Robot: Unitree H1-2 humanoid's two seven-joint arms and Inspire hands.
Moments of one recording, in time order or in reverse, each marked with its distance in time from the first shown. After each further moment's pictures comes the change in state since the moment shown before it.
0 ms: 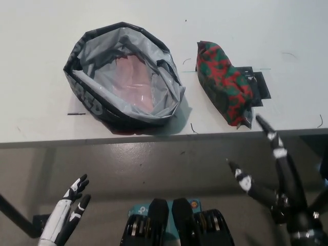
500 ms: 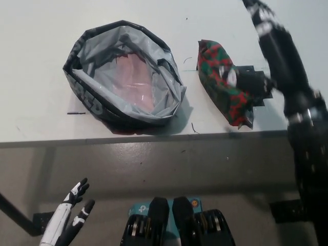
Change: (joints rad) left_arm 0.007 -0.001 -0.003 -0.001 0.000 -0.004 -0.001; right_arm -0.595 -0.106 0.022 0.110 -0.224 0.313 0.186
